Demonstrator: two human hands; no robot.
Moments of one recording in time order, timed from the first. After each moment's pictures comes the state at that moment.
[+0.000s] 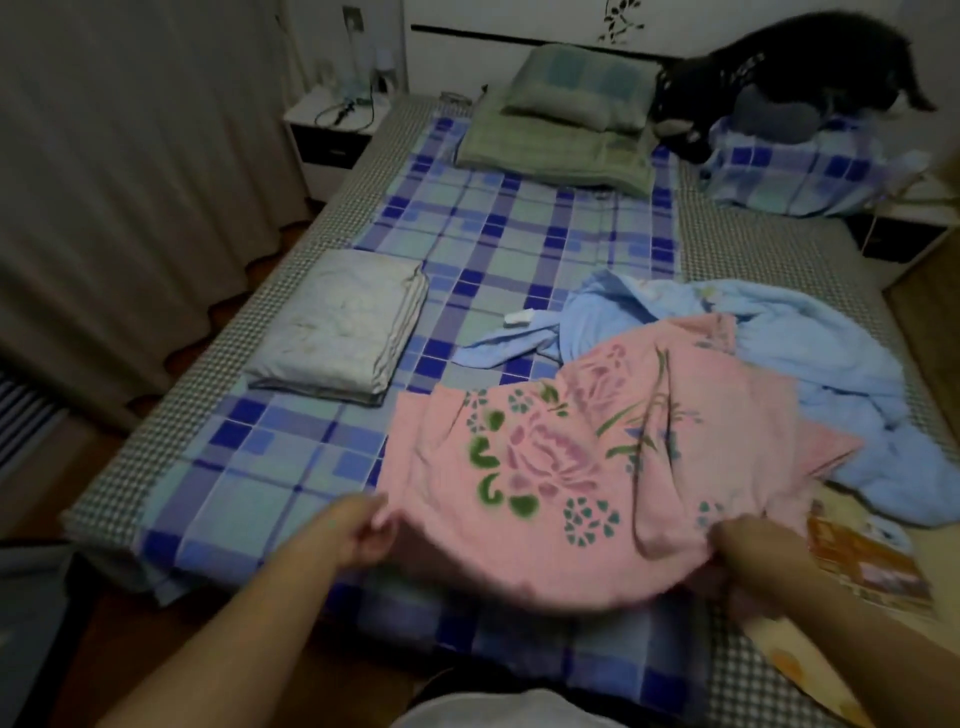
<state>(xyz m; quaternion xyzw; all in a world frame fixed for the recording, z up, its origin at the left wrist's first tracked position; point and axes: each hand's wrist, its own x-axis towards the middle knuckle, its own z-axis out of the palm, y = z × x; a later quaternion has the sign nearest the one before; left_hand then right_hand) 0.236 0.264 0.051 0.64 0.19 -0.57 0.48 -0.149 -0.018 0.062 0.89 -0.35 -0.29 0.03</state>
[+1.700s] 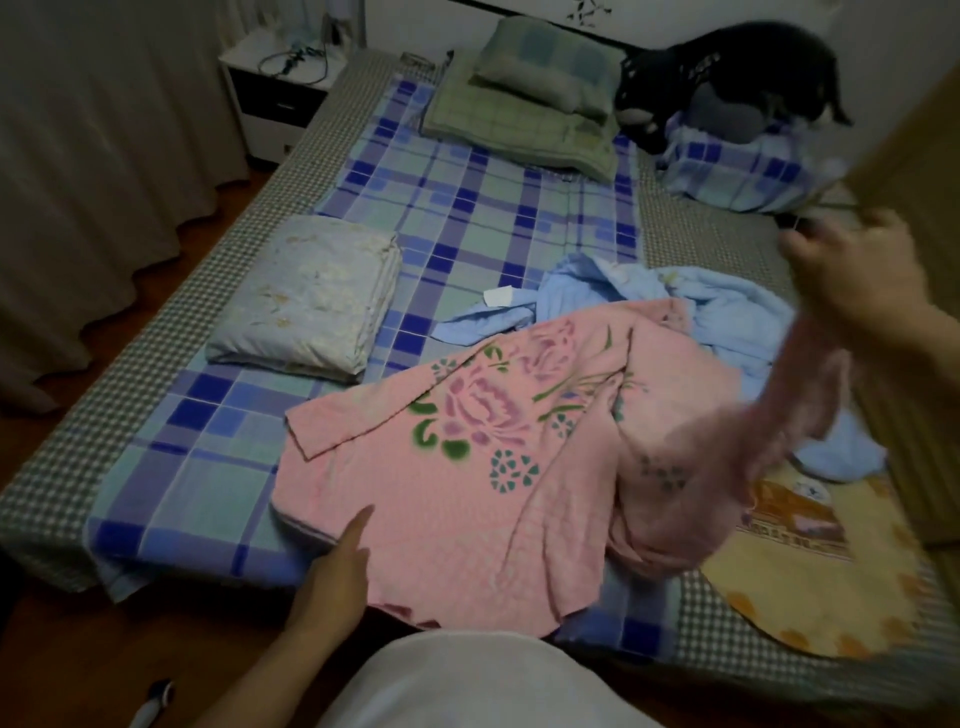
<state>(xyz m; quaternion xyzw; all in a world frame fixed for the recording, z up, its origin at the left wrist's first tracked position) 0.213 0.367 -0.009 0.86 -0.20 -0.38 0.28 -0.026 -0.083 0.305 0.88 -0.35 -0.01 0.31</state>
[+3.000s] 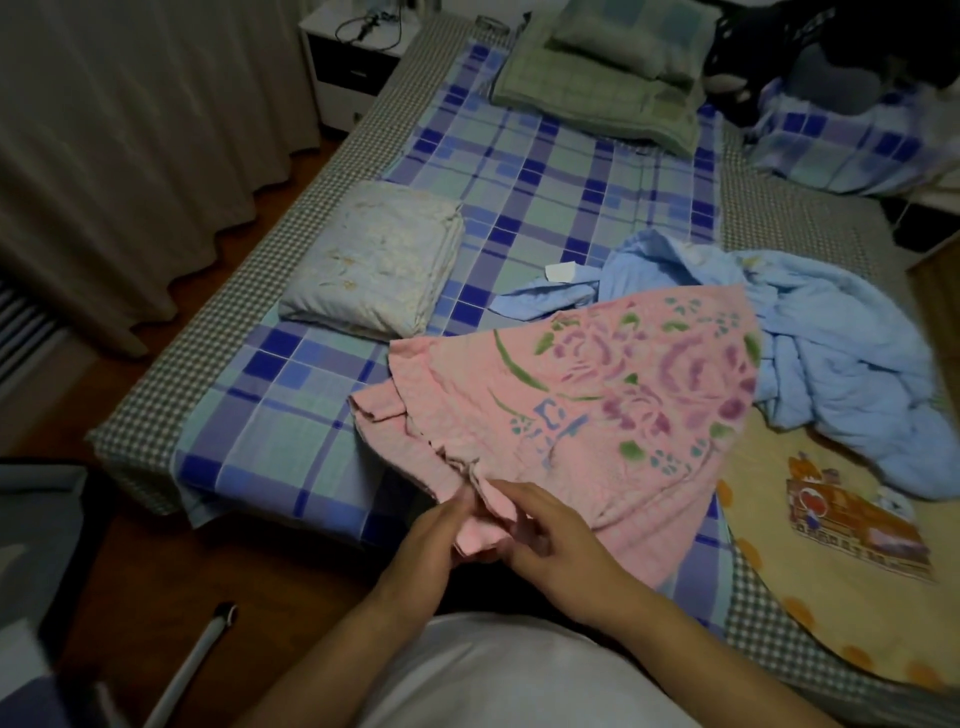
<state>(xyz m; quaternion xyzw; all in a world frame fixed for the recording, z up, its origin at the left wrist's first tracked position) 0.163 0.360 0.093 0.59 -0.12 -0.52 0.61 0.042 0.238 0.095 0.81 -0.22 0.07 -0.53</state>
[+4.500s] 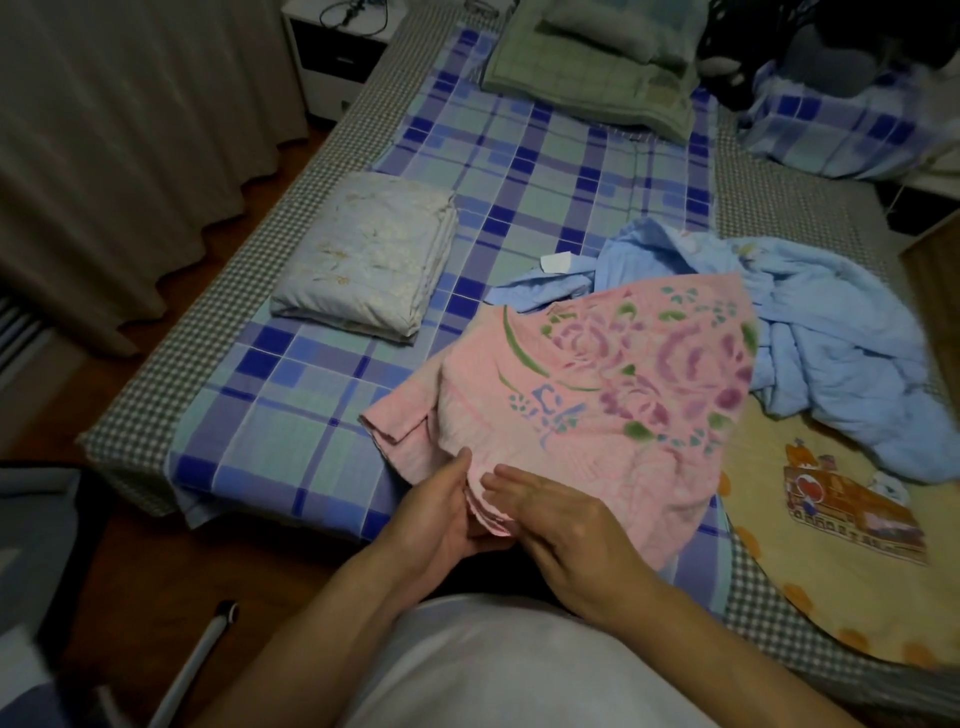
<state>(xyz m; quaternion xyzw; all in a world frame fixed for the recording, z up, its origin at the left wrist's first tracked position) 0.188 0.334 0.108 0.45 0.06 -0.65 0.60 0.041 0.228 0.108 0.93 -0.07 0.15 -0.32</state>
